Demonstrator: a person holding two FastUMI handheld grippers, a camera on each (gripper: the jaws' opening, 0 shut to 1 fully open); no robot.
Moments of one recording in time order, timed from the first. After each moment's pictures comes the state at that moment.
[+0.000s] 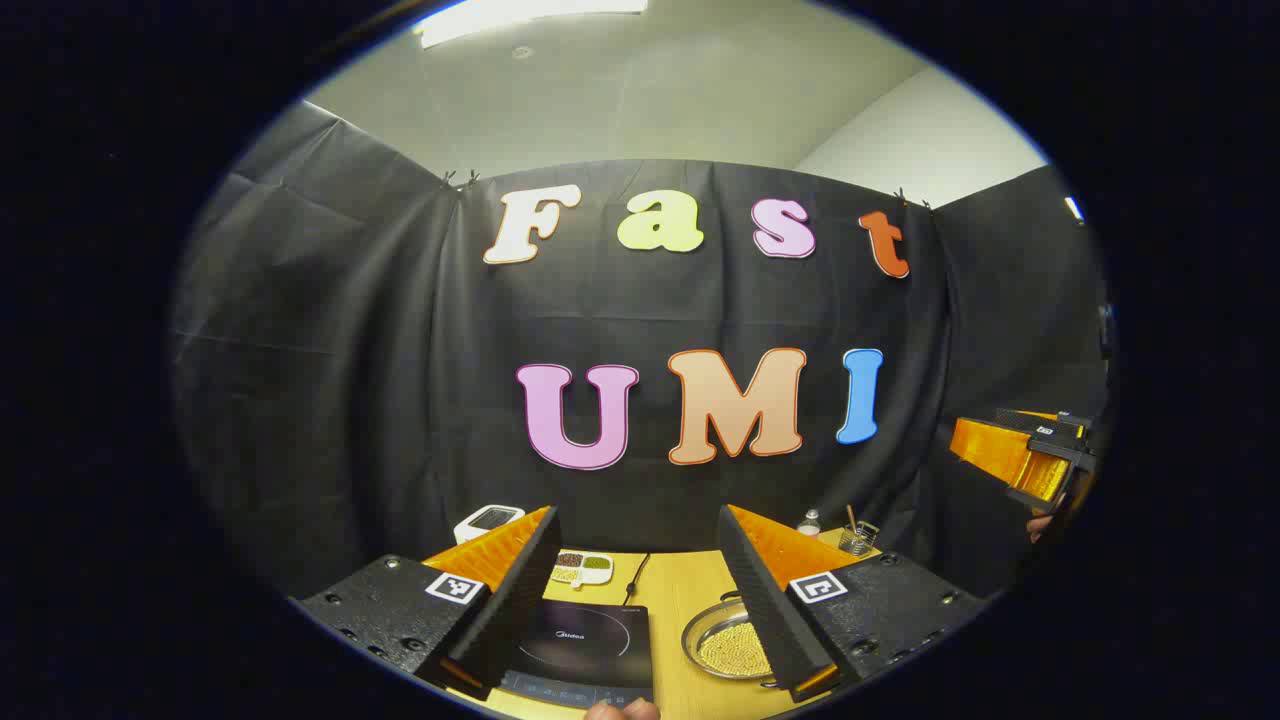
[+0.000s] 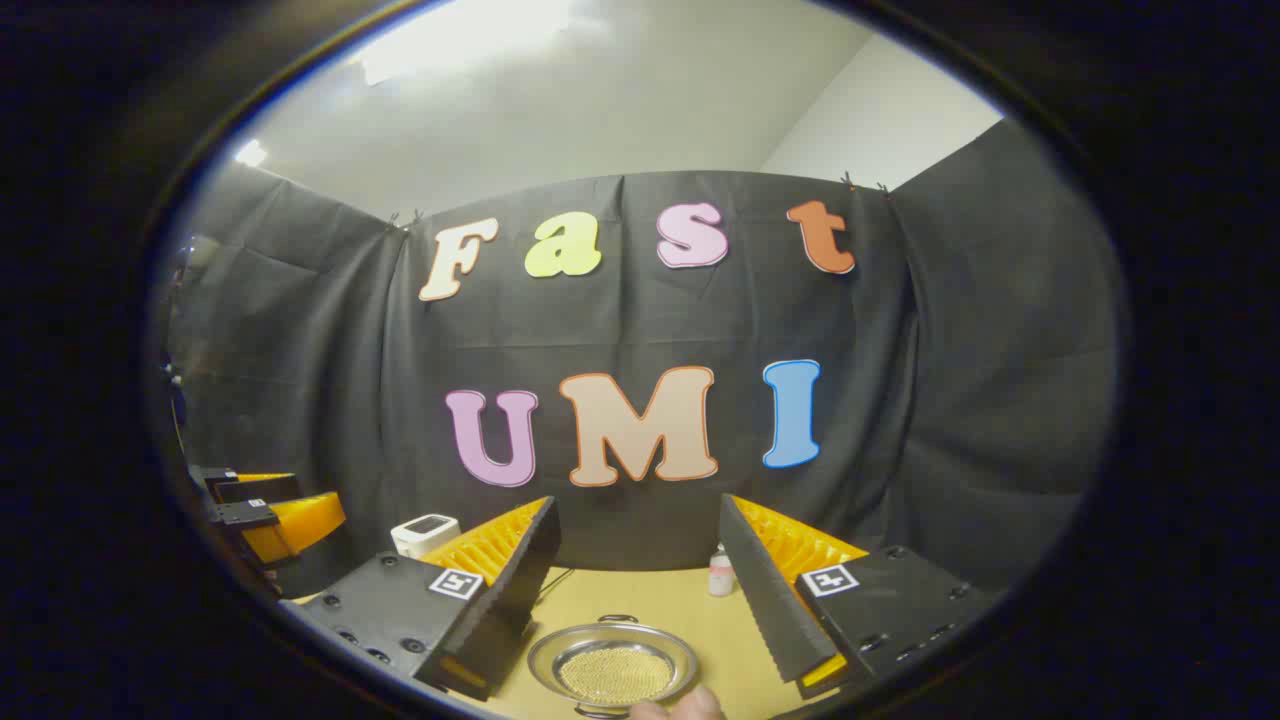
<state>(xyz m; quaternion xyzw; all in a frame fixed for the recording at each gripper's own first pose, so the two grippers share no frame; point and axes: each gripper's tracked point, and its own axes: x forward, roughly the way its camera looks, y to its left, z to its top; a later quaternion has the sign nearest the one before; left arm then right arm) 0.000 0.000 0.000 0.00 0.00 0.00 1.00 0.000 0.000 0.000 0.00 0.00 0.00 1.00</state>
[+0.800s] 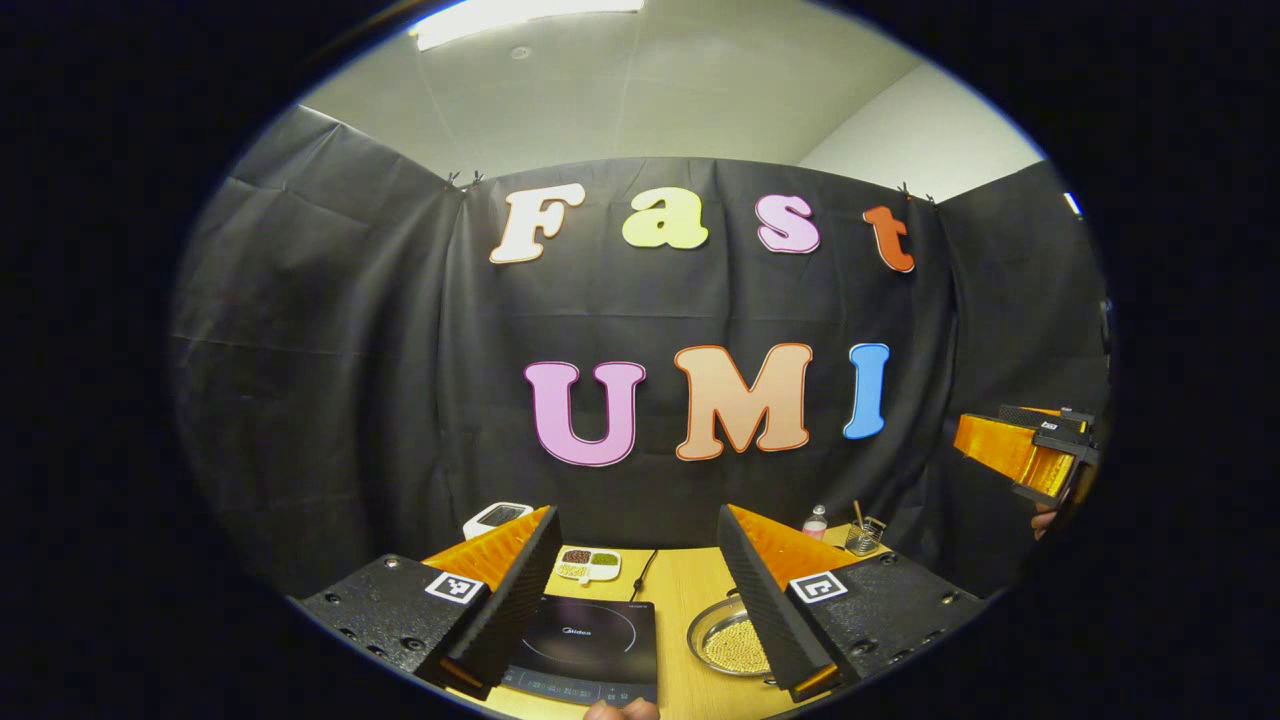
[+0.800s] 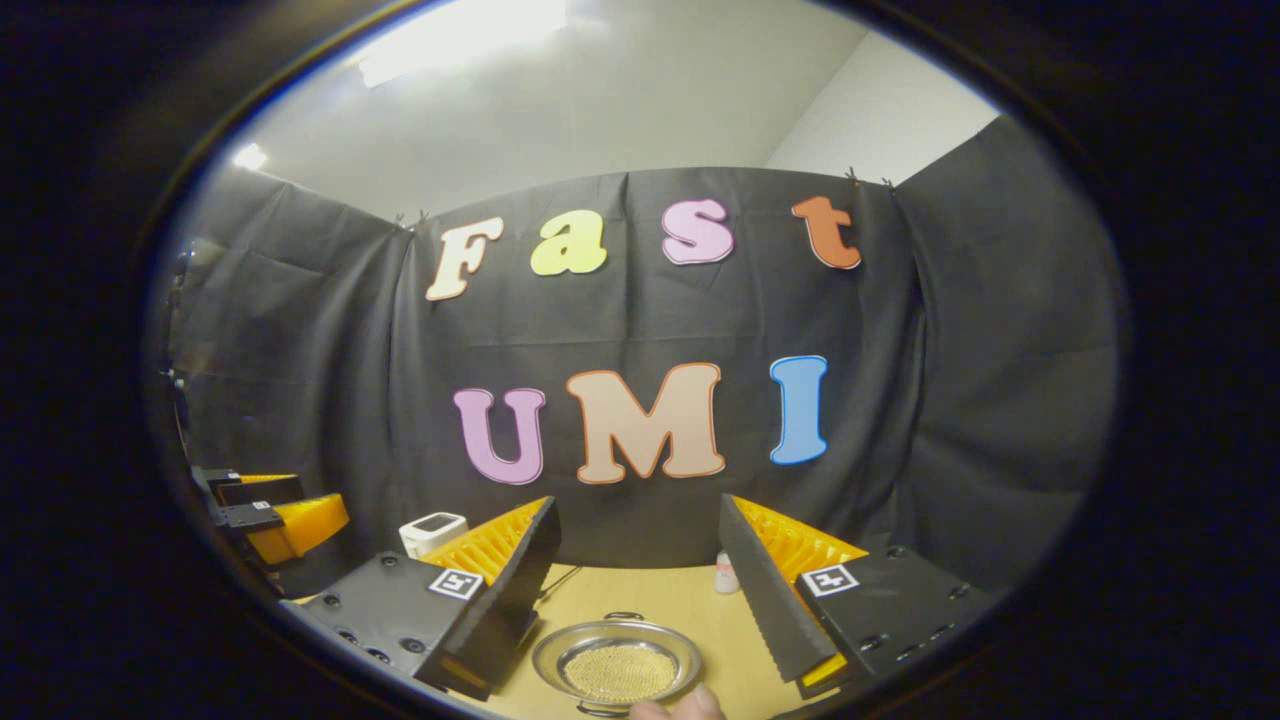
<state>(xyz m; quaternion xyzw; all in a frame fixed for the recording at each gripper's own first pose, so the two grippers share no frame) -0.005 0.000 -0.005 0.01 0.00 0.01 1.00 -0.002 0.001 0.000 0.00 0.01 0.01 1.00</state>
